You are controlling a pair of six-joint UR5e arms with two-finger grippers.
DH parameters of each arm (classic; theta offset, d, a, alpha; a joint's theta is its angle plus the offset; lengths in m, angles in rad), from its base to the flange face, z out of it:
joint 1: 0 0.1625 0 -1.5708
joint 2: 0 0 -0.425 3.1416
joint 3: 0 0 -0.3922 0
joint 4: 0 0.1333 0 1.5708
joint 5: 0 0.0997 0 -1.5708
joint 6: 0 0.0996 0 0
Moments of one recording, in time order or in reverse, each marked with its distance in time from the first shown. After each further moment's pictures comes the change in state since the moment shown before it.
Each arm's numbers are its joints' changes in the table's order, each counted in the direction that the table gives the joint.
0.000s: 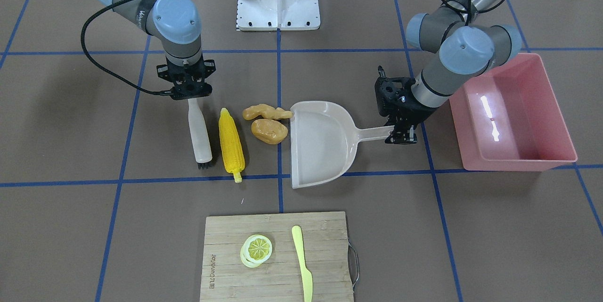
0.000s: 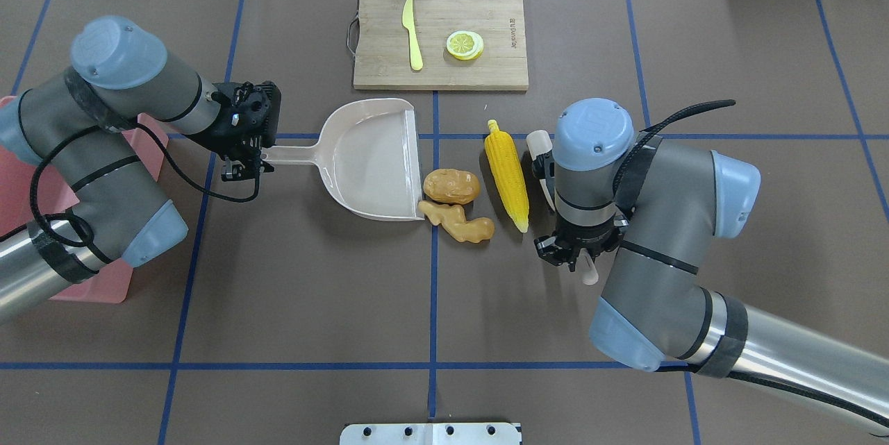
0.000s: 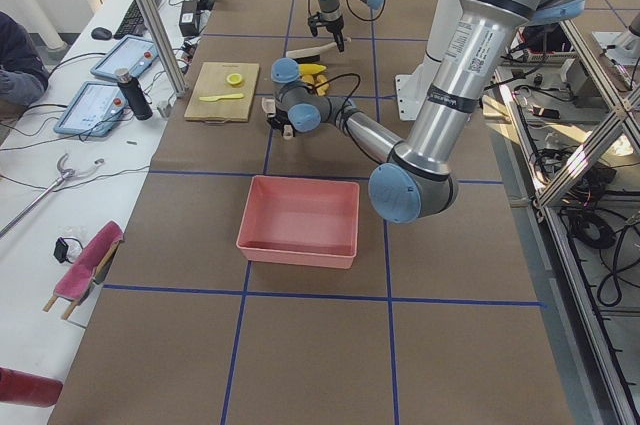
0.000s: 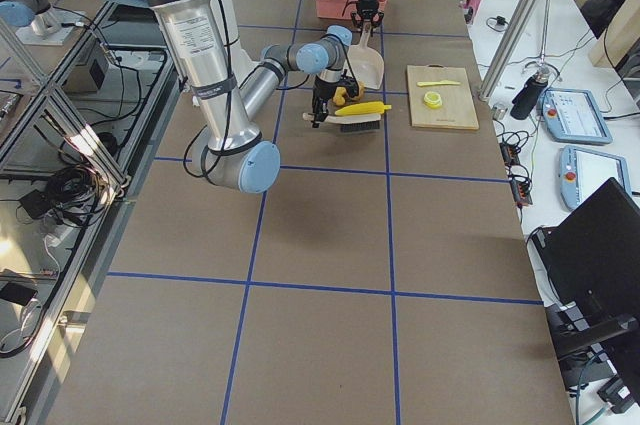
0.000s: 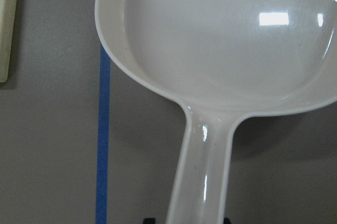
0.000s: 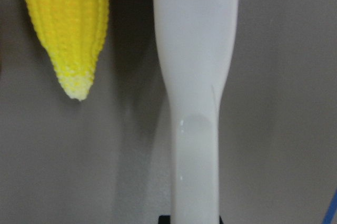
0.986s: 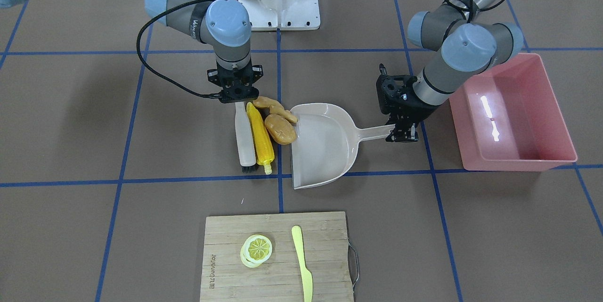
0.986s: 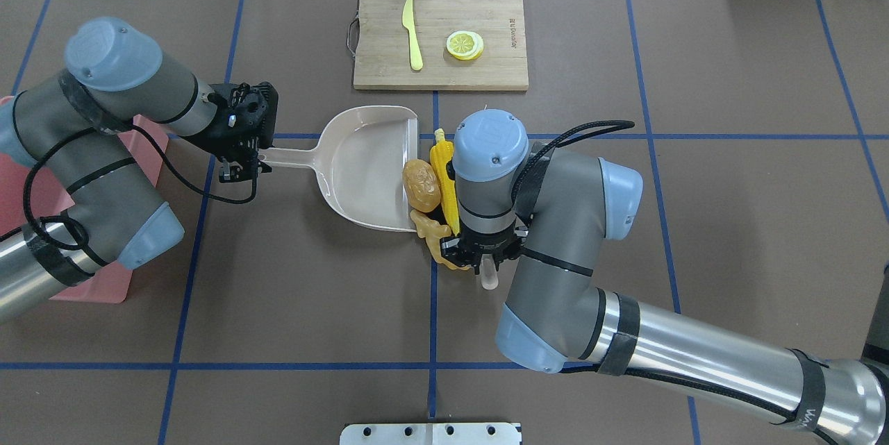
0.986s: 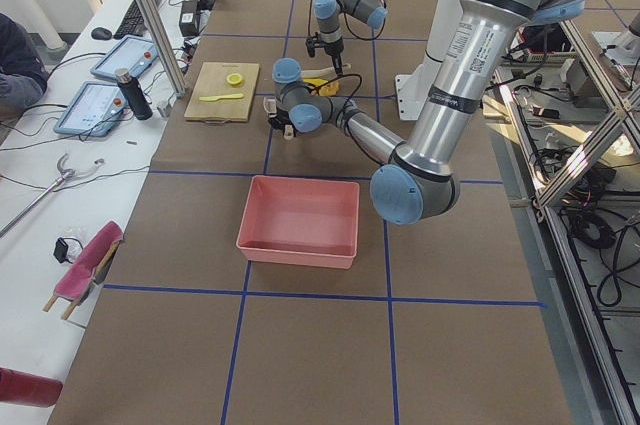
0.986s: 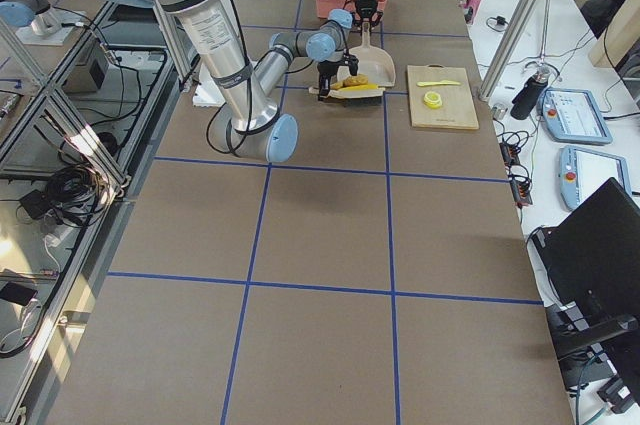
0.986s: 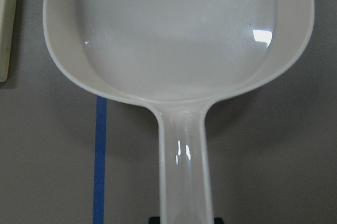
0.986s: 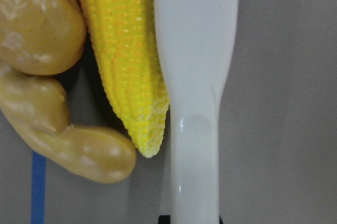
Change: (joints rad) left arm 0.000 -0.010 -0.014 -0.001 0.001 -0.006; right arm -0.074 -0.203 -0.196 0.165 0.010 0.210
